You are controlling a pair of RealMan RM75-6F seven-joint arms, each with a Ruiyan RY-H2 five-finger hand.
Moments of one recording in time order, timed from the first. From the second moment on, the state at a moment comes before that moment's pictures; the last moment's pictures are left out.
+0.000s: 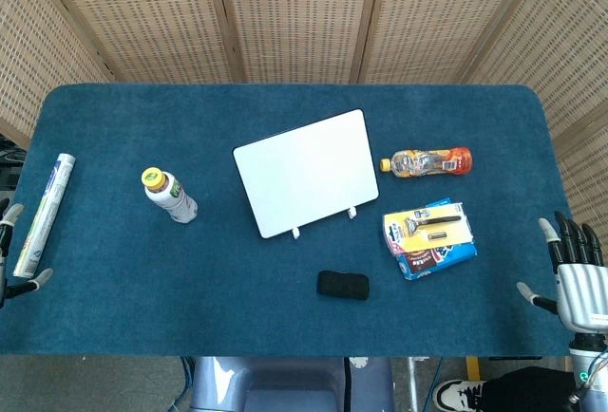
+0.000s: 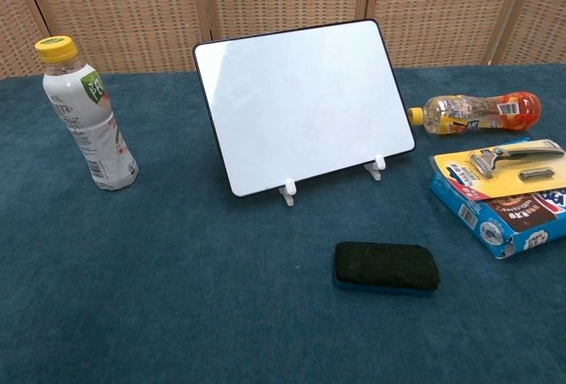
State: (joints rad) left arm -0.10 -1.18 -0.11 -1.50 1.38 1.47 -0.04; right arm 0.08 -1.25 0.11 -1.39 -1.50 1.56 -0.01
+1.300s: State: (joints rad) left arm -0.10 -1.18 -0.11 -1.50 1.39 1.47 -0.04; right arm 0.08 -1.26 0.11 -1.40 -1.54 1.61 0.02
